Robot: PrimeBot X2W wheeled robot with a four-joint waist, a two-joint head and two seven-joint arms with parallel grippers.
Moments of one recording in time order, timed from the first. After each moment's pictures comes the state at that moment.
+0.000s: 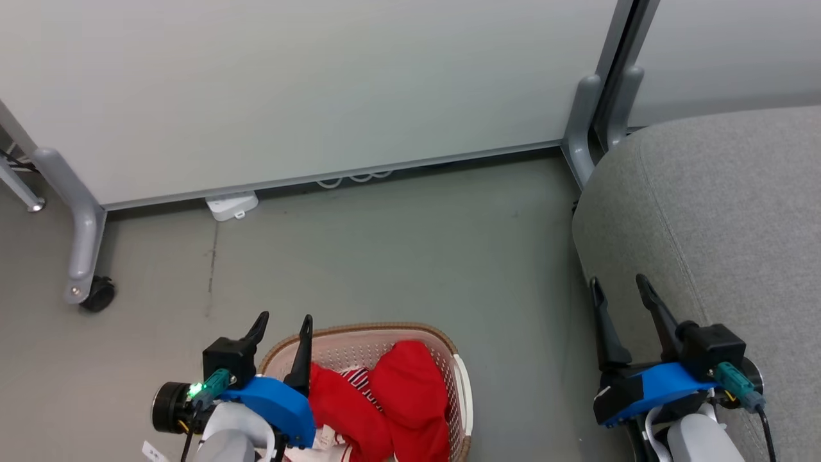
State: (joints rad) left arm -0.36 0.05 -0.26 0.70 -0.21 -0.02 -0.26; right arm -0.21 -0.05 0.03 0.41 0.09 0.13 -0.26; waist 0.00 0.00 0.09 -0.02
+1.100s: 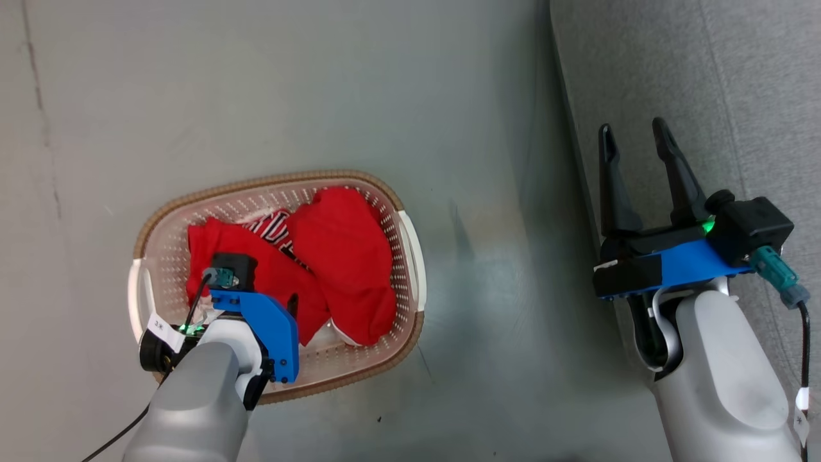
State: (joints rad) left arm -0.80 0.05 -0.45 1.27 -0.39 -0.07 0.01; right arm -0.49 -0.07 0.05 0.32 0.14 0.13 -0.26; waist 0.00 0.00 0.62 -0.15
